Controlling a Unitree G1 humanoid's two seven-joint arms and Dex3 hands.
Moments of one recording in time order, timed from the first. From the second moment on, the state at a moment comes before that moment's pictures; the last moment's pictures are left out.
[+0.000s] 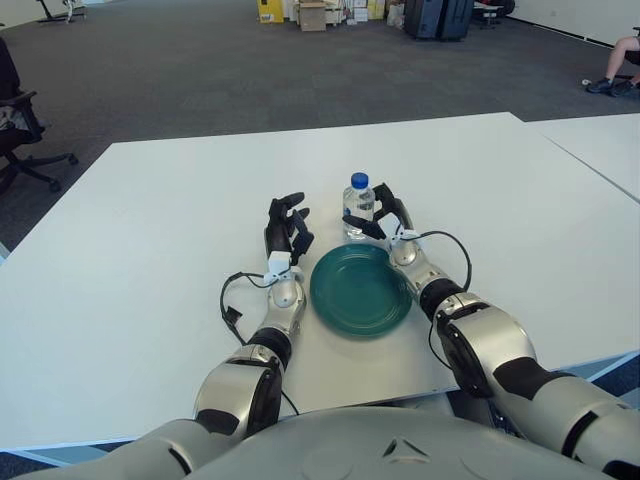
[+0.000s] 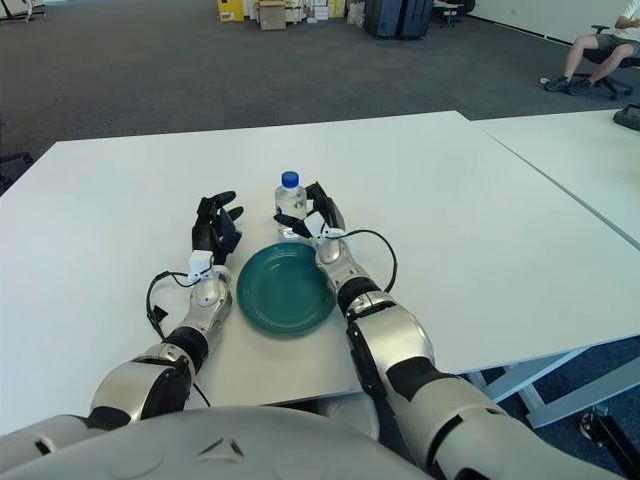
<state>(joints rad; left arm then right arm) -0.39 -0.17 0.06 1.15 0.10 -0.88 0.43 -0.66 0.10 0.11 1.28 -0.26 -0.43 -0.40</state>
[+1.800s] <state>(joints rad) -0.41 -0.16 0.02 1.18 0.21 -0.90 0.63 -0.67 0.07 -0.14 1.20 -0.06 -0.54 -0.28</state>
